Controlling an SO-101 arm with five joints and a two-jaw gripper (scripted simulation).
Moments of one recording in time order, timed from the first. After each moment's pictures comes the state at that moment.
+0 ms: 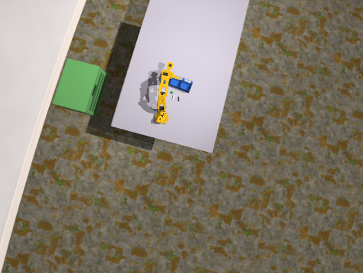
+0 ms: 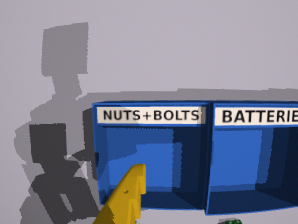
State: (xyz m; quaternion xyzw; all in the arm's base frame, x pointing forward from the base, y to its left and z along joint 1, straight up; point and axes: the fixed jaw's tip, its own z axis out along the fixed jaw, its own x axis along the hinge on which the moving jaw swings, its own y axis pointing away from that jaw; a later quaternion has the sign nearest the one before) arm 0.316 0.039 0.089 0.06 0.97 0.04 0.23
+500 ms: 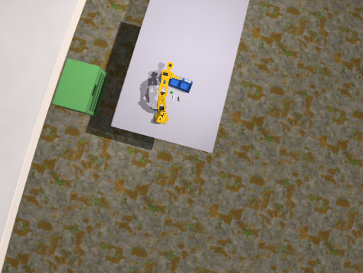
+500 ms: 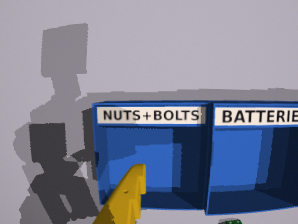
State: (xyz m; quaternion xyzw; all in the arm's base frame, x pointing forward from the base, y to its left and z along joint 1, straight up) arm 0.316 0.039 0.089 0.06 0.97 0.04 0.23
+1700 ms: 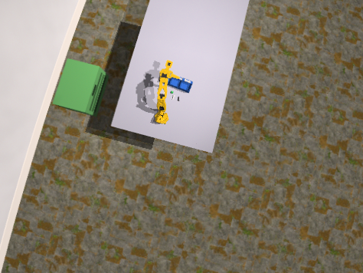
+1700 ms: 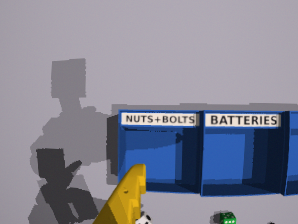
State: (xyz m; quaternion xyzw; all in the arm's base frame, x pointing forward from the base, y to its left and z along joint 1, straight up) arm 0.309 0.041 0.138 0.05 0.95 0.05 0.30
